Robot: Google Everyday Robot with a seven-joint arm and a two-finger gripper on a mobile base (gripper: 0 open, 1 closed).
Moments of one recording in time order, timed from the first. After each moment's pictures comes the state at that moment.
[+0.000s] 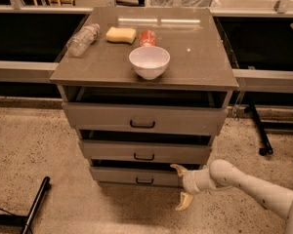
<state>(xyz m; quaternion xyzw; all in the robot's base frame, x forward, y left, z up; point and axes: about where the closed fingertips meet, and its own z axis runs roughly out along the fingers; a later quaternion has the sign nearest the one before) 0.531 -0.125 0.327 -0.70 0.60 0.17 0.34</state>
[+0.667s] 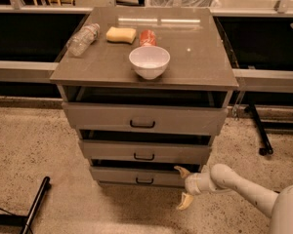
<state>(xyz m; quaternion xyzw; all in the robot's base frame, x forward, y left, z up) 0.555 -0.144 0.267 -0.67 0.63 0.18 0.35</state>
